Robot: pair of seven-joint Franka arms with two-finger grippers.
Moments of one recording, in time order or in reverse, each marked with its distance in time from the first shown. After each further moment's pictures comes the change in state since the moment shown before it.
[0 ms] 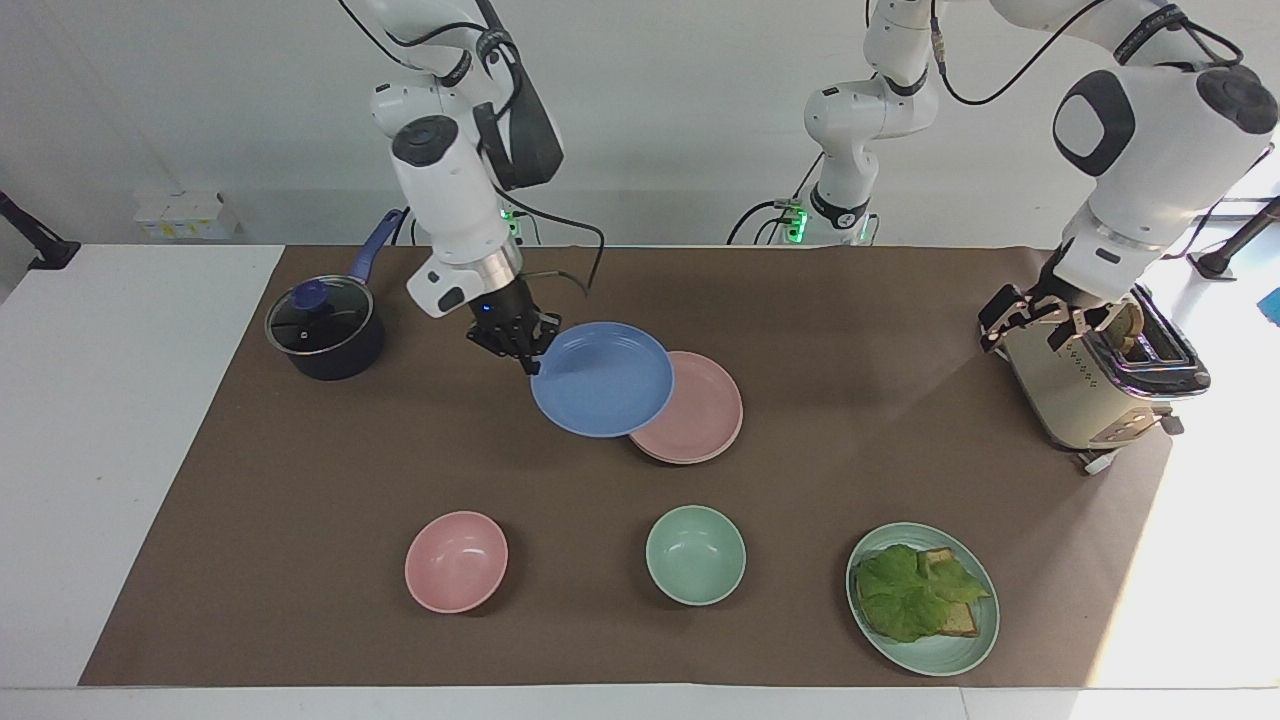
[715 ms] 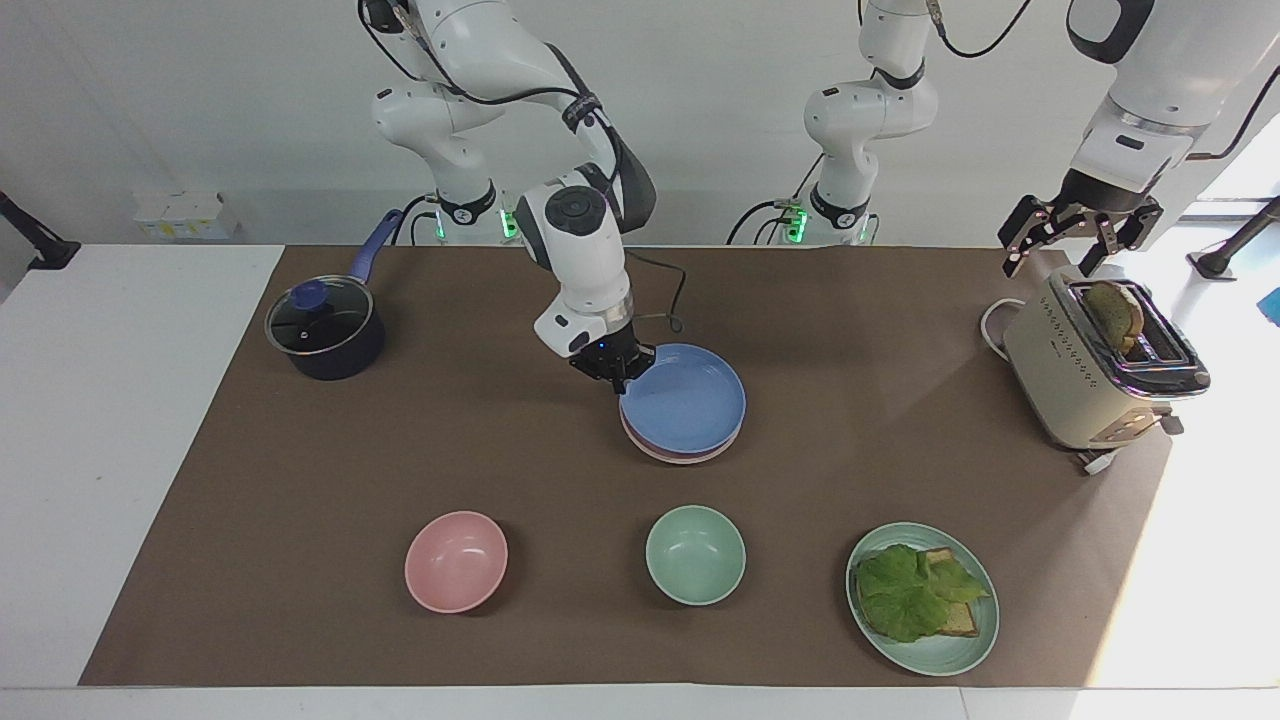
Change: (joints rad) left arm -0.004 -0.120 -0.018 0.032 0.018 -0.119 -0.003; right arm 0.169 0.205 -0.001 0.054 -0.062 0.076 0.158
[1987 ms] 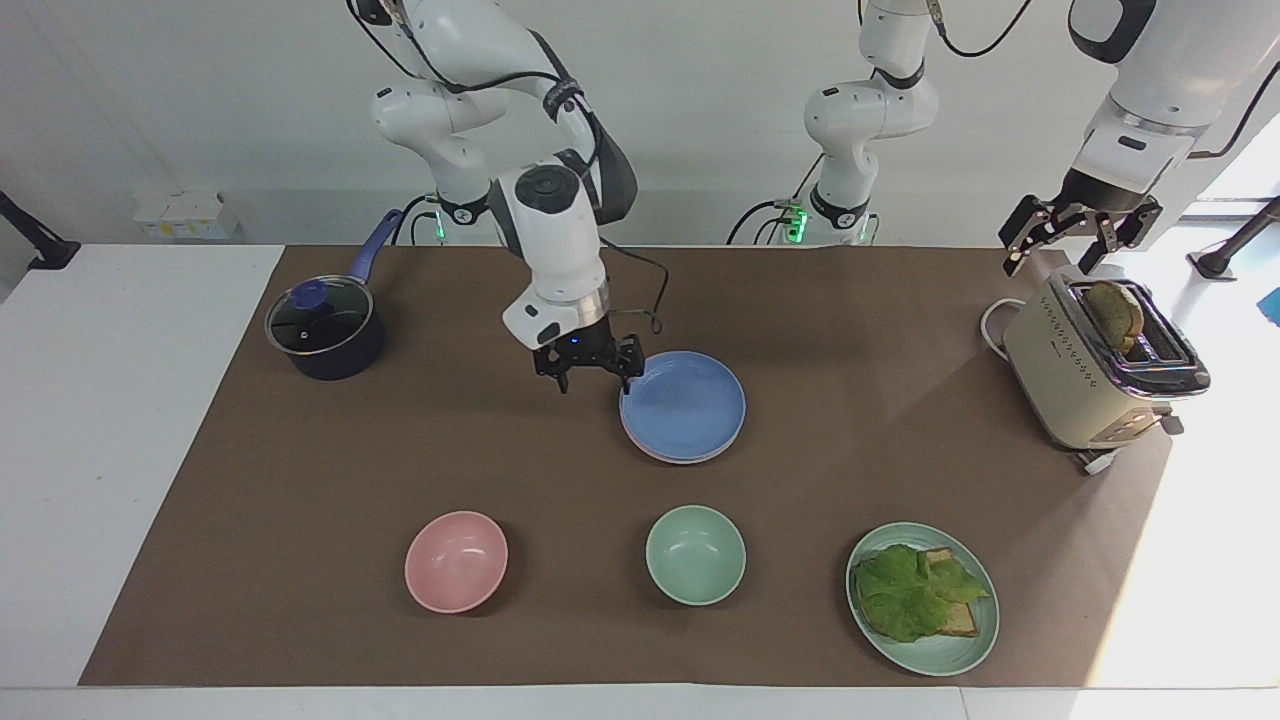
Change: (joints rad) left arm 0.001 0.000 0.008 -0.001 0.000 -0.003 -0.007; right arm -0.088 -0.115 -0.027 0.043 -0.074 -0.099 0.001
